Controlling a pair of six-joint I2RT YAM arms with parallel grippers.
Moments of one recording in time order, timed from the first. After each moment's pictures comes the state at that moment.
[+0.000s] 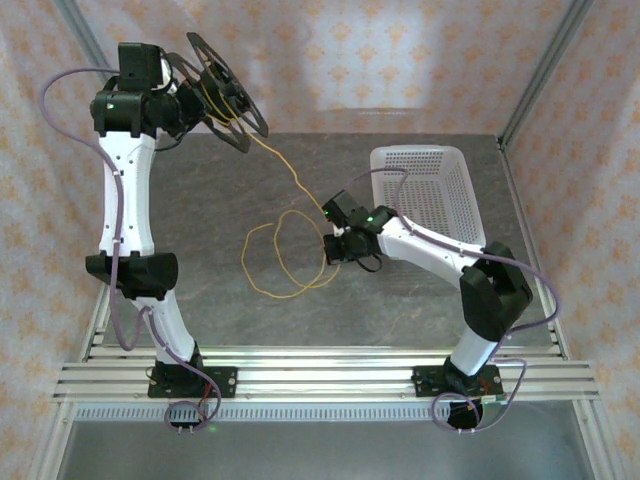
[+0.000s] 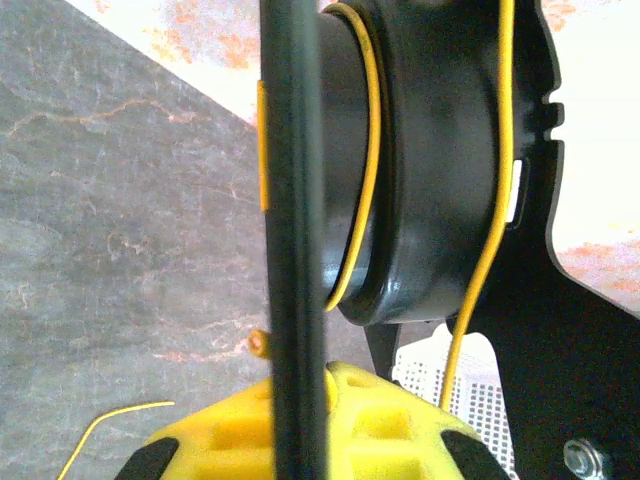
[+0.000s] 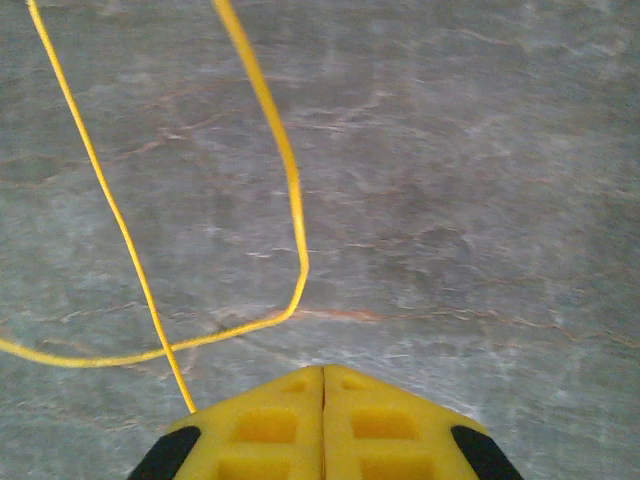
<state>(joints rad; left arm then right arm) 0.07 1.91 2.51 -1.29 0.26 -0.69 0.74 1.68 1.26 -0.72 -0.07 0.49</state>
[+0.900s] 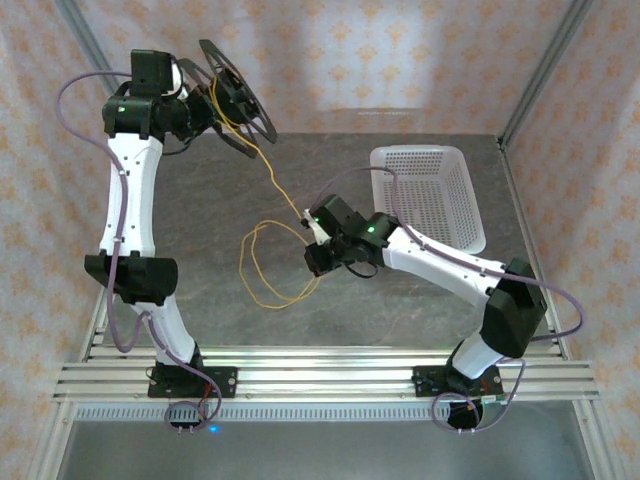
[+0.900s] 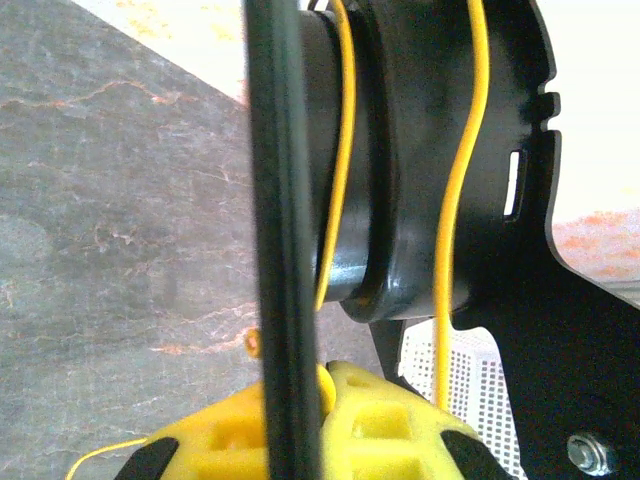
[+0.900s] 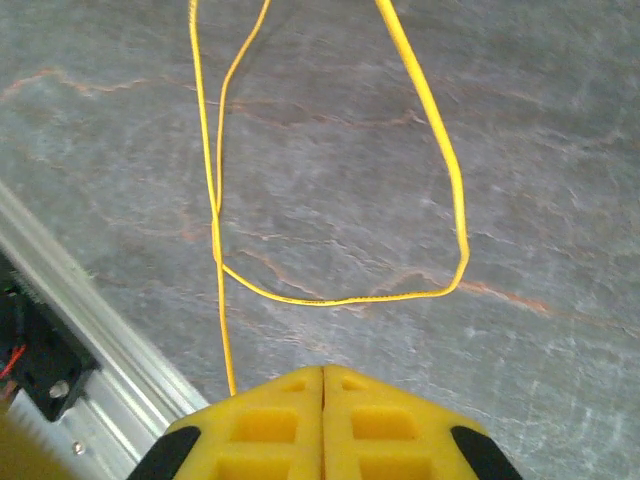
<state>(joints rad) 0.03 1.87 2.36 -1.19 0.27 -0.64 0.89 1.58 1.33 -0.74 -0.19 0.38</state>
